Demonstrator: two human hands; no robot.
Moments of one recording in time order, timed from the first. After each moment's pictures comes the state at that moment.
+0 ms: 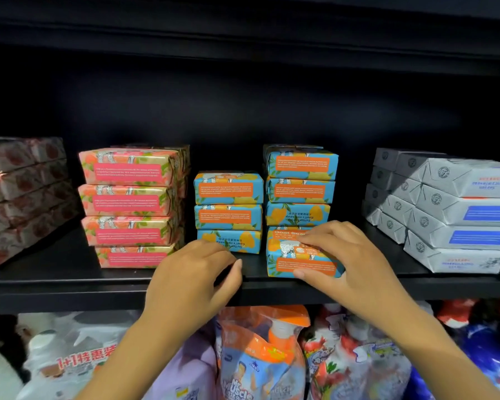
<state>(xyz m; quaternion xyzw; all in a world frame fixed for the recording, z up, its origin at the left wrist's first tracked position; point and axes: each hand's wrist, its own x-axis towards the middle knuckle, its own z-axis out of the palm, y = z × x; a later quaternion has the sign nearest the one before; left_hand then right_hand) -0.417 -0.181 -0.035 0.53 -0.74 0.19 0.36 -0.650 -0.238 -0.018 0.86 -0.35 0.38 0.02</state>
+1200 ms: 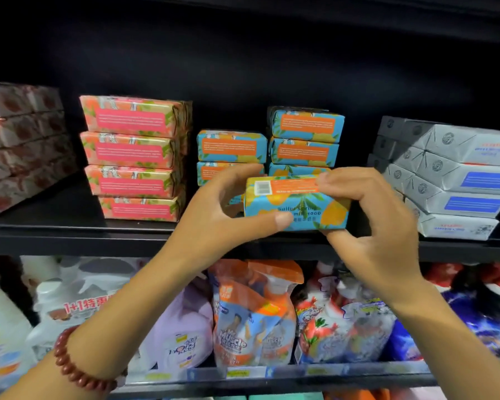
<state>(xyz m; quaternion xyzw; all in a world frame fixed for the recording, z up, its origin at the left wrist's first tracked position) -0.442 -0.168 -0.011 0.39 -0.65 -0.29 0.58 -0.644 -0.203 -0.004 0.82 -0.18 0.54 0.10</state>
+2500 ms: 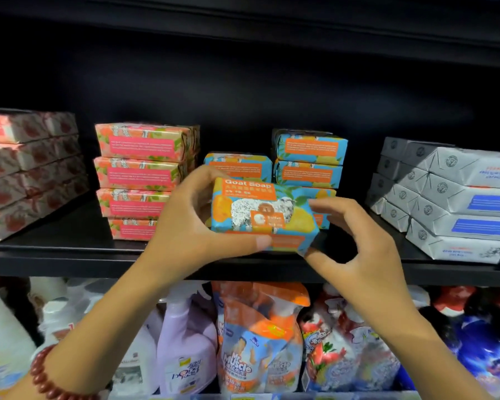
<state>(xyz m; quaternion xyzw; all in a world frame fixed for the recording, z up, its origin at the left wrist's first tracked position) -0.423 -0.155 0.011 0.36 -0.67 -0.21 0.62 -0.633 -0.200 -0.014 0.80 -0.29 0.52 -0.10</state>
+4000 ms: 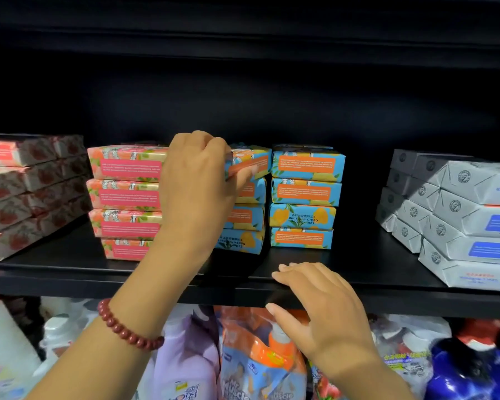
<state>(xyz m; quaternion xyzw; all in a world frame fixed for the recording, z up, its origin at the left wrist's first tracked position) -0.442 -0.214 0.054 0.62 -0.54 0.35 0.45 -0.620 -0.218 -0.059 0.83 -0.33 0.41 0.15</state>
